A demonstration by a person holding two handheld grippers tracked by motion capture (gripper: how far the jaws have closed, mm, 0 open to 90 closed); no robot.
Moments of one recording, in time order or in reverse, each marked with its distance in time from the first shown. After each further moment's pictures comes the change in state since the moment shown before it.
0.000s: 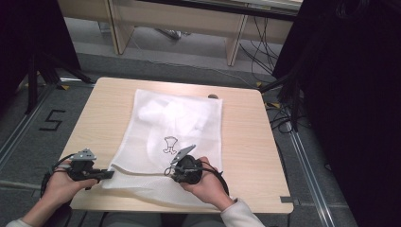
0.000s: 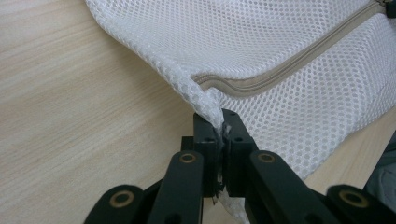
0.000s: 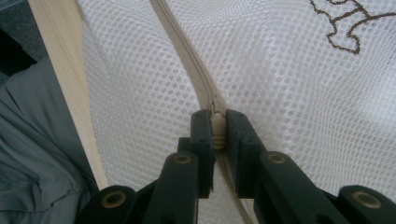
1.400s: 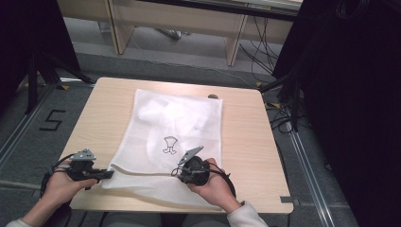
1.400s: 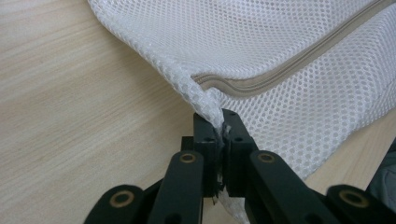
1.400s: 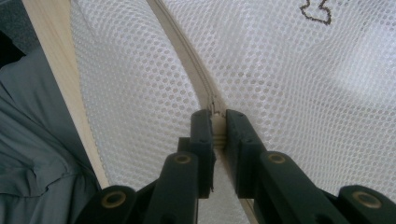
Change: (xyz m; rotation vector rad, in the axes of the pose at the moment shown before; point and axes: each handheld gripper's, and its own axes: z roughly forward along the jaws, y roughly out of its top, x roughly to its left) left arm 0.001 -0.001 0.000 0.001 0.014 0.010; right arm -0.005 -0.015 -0.013 0.002 -0.029 0.014
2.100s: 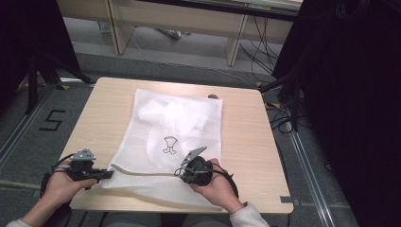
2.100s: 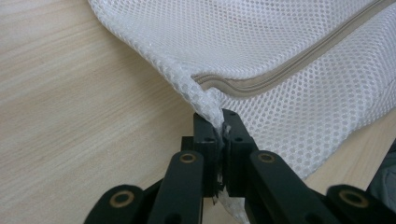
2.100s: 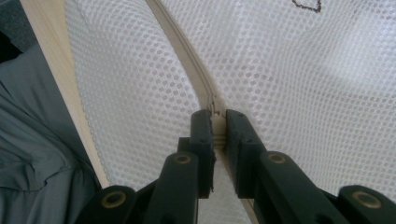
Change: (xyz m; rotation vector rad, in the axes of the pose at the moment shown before) left arm -0.001 0.000 0.000 -0.002 -0.007 -0.018; right arm -0.003 -0.006 -0.004 -0.001 -0.008 0.015
